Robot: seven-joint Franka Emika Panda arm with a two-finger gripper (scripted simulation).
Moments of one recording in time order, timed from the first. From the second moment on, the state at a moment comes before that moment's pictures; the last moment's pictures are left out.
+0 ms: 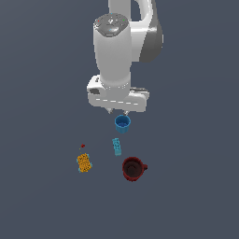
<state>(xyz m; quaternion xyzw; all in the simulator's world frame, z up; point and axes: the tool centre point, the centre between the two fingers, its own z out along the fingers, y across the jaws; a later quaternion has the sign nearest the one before) -0.015 -0.005 0.252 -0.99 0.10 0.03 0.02</state>
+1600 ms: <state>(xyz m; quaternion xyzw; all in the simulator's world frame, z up) -0.059 0.007 0.115 -0.77 0.62 0.10 0.10</state>
